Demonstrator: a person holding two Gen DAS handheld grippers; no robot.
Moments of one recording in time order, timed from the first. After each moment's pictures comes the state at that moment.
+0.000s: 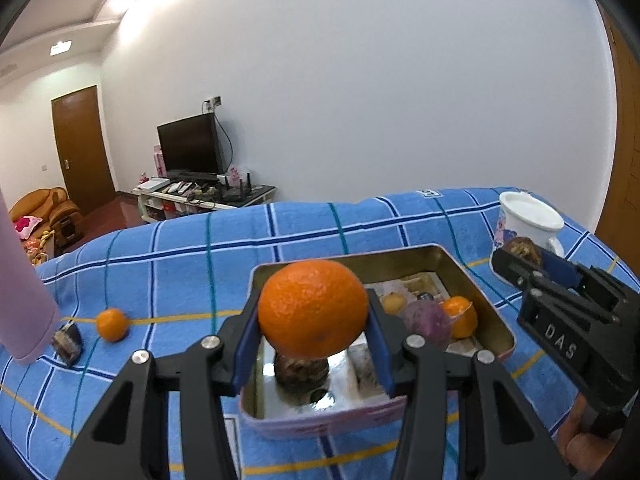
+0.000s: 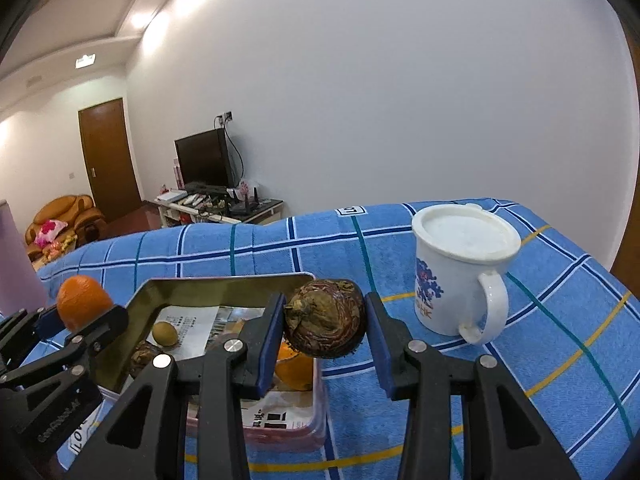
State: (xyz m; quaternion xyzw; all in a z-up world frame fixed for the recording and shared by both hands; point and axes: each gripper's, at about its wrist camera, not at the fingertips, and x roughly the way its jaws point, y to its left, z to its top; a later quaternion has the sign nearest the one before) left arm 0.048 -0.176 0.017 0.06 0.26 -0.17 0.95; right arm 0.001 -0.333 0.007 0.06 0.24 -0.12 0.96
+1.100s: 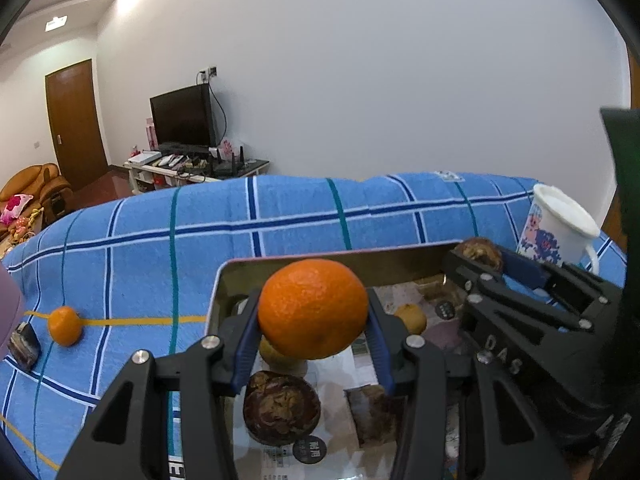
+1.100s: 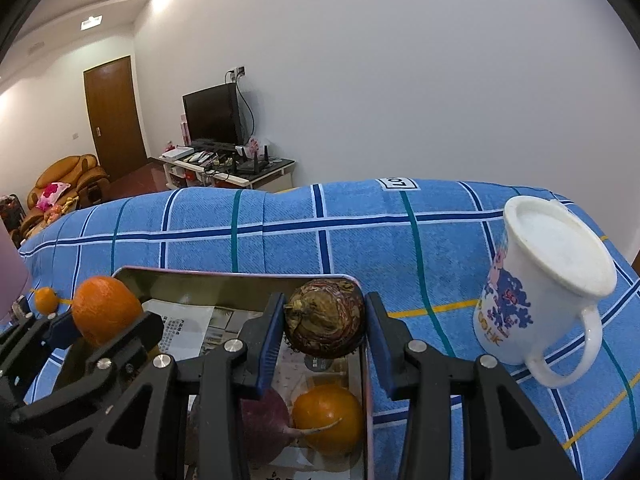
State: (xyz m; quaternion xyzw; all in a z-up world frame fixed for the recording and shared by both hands) left arm 0.107 -0.199 -0.014 0.05 0.31 -0.17 0.93; right arm 0.089 -0.326 -0.019 0.05 0.31 -0.10 0.94
